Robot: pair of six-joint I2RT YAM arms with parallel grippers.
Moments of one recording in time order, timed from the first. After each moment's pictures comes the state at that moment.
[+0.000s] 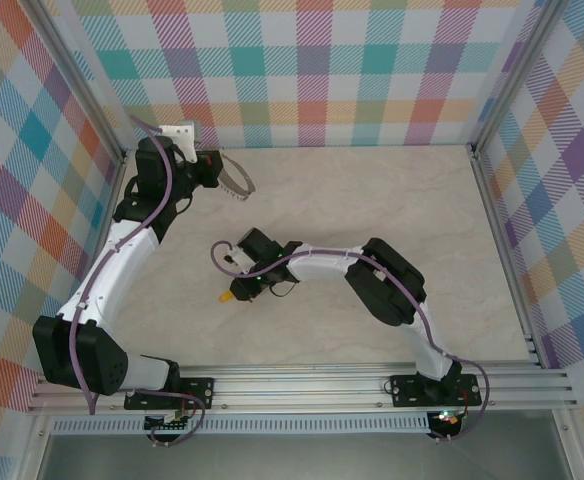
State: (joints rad) left arm -0.19 1.36 1.29 -0.22 0.24 -0.27; right arm 0.99 2.17 1.49 -0.29 -0.31 0.20
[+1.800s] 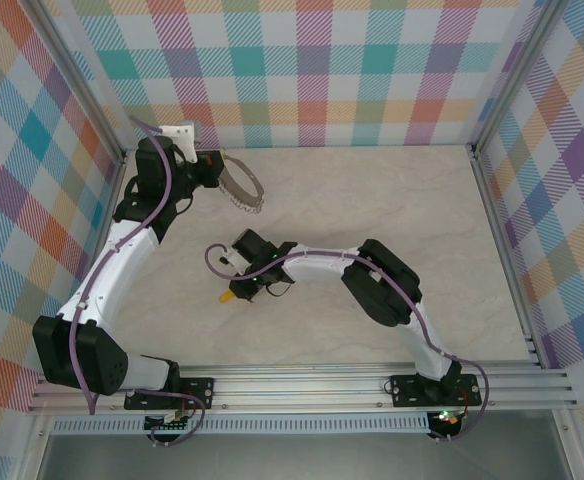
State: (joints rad) left arm -0.19 1.36 1.29 -0.23 0.25 -0.29; right arm 1.00 2.20 1.54 -0.31 -0.26 0.15
